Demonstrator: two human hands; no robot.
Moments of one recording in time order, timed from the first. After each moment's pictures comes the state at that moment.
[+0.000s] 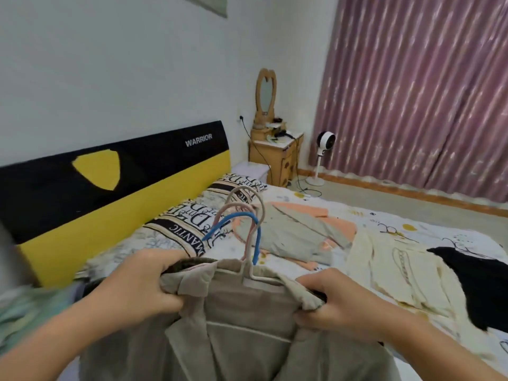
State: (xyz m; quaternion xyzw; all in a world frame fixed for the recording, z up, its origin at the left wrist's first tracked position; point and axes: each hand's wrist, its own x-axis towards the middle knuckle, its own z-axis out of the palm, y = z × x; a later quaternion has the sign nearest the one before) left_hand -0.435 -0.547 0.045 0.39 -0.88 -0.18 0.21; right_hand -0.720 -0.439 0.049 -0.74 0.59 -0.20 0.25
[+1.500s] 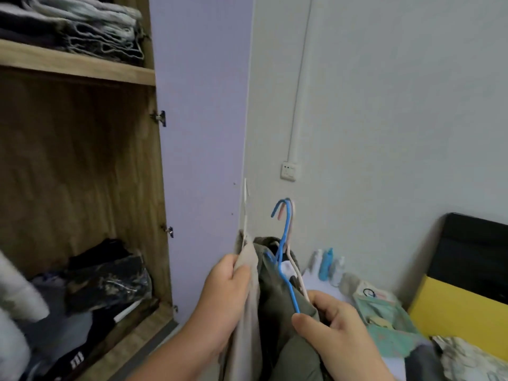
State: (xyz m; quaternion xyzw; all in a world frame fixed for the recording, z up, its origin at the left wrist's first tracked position) left_hand -0.251 -0.322 0.047 0.73 -0.07 0.01 0.68; right_hand -0.328 -0.461 0.050 -0.77 0.05 -0.08 0.63
